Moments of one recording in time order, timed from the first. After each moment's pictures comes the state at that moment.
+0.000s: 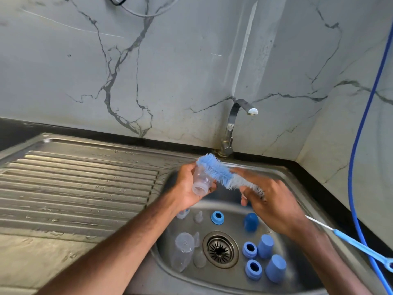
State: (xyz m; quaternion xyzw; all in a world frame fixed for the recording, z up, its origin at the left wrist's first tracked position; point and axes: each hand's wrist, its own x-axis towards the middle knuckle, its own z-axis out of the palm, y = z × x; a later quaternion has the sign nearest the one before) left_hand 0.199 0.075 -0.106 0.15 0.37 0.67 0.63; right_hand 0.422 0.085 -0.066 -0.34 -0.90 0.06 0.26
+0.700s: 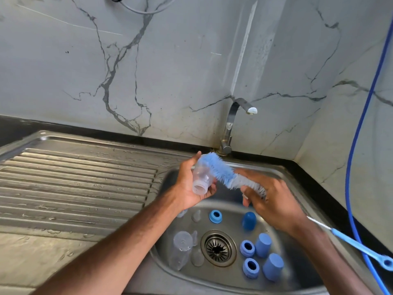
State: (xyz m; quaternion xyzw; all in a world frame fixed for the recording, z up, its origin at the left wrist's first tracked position) left_hand 0.204 0.076 -0.107 0.17 0.35 0.64 0.66; right_hand 0.429 0.099 -0.071 -0.33 -0.89 0.09 0.28
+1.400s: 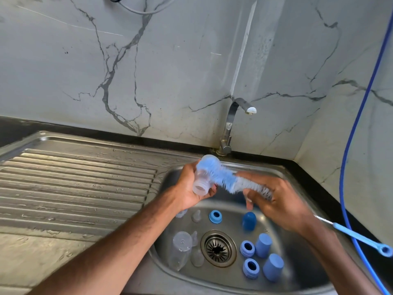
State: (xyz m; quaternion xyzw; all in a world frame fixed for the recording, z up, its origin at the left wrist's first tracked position) left_hand 0.206 0.075 -0.108 0.19 0.39 0.63 0.64; right_hand 0.443 0.106 -0.068 -0.29 -0.91 0.16 0.26
